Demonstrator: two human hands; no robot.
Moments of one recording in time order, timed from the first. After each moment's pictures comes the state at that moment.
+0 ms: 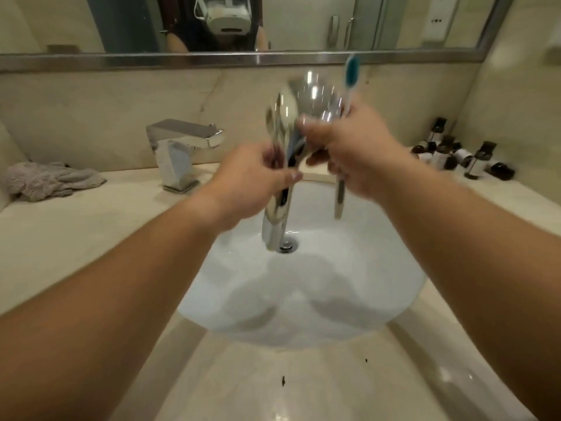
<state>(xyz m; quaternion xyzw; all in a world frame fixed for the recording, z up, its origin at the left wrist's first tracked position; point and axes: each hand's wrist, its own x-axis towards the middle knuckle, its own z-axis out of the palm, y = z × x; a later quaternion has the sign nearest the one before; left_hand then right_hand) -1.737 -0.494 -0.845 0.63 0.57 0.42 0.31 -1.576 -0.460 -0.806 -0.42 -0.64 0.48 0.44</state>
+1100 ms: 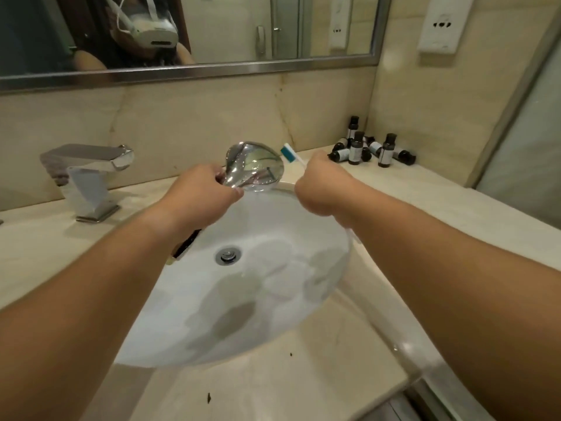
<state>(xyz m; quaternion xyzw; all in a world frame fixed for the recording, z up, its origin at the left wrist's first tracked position) -1.695 -0.459 -0.859 0.66 0.64 0.33 0.22 -1.501 -0.464 -0.833 -0.69 -0.65 0.23 0.21</state>
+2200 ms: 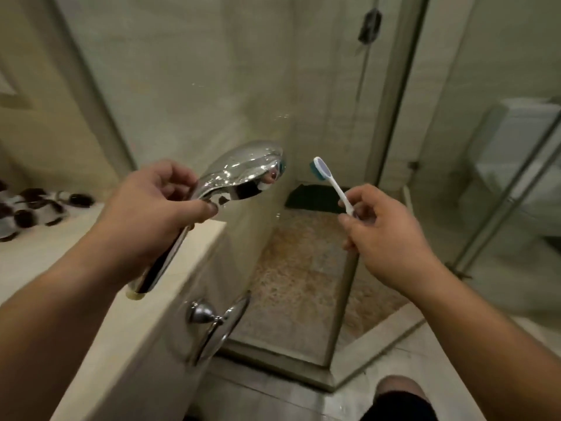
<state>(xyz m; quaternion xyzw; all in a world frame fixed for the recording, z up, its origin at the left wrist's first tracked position) -1.271 -0.558 -0.807 0.78 0.26 0.28 0.49 -1.099 -0.779 -0.847 -0.80 -0.33 0.06 0.50</state>
